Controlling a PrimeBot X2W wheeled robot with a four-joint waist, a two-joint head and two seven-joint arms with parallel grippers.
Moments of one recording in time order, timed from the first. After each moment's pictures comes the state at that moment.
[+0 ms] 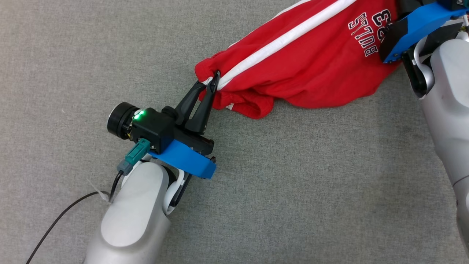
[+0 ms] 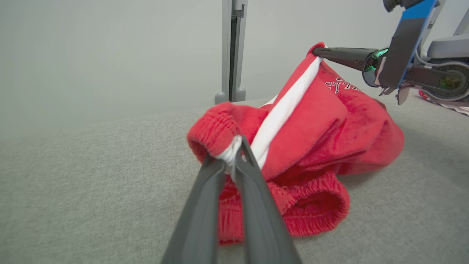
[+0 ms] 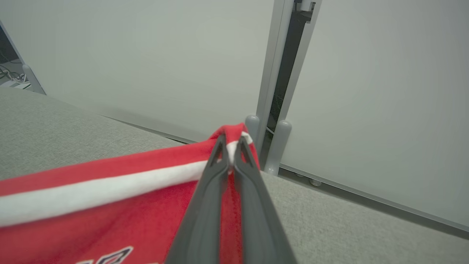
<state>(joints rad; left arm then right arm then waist) -0.64 0.05 -0.41 0.36 -0.20 -0.12 -0.26 -1.18 -0.29 0.29 0.99 0.17 0.13 -0.24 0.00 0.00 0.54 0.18</state>
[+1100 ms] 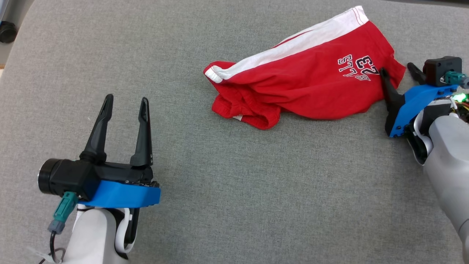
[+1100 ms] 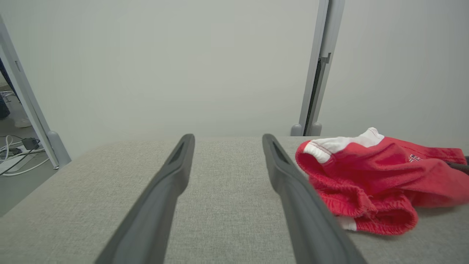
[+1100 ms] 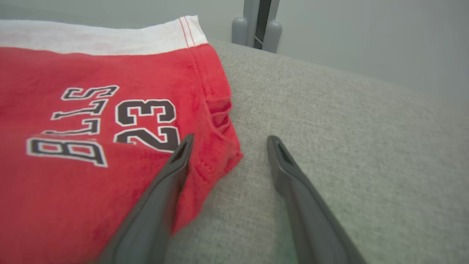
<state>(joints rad) -0.35 0.06 -0.11 0.11 -0.16 -0.05 -0.26 -1.00 -0.35 0.45 1.19 0.38 0.13 -0.18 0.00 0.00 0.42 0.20</state>
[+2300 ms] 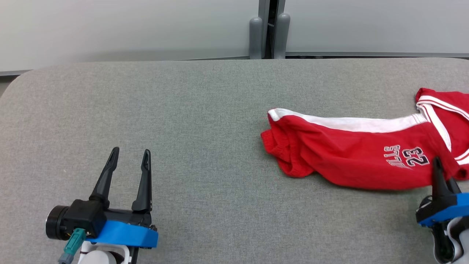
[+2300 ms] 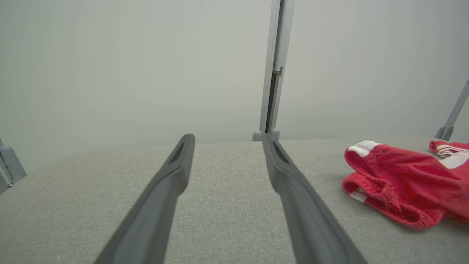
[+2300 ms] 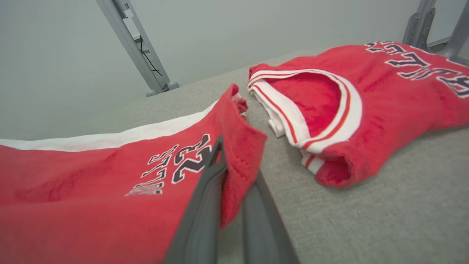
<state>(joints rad) -0.18 0.05 -0.07 0.16 -0.12 -0.08 -0.26 -0.34 -0.34 -0.01 0.71 0.53 0.13 -0.26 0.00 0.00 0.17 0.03</state>
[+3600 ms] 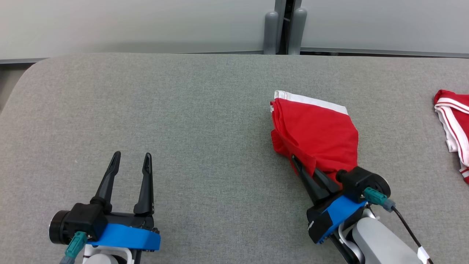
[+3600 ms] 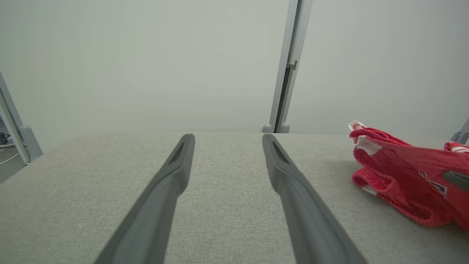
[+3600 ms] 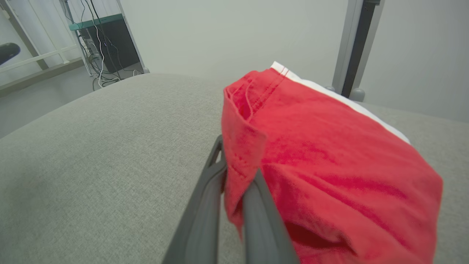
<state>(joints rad) -0.16 0.05 -0.09 0.15 -0.16 -0.06 -0.26 -0.41 -0.24 0.54 0.47 0.35 0.13 -0.26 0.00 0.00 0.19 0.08</state>
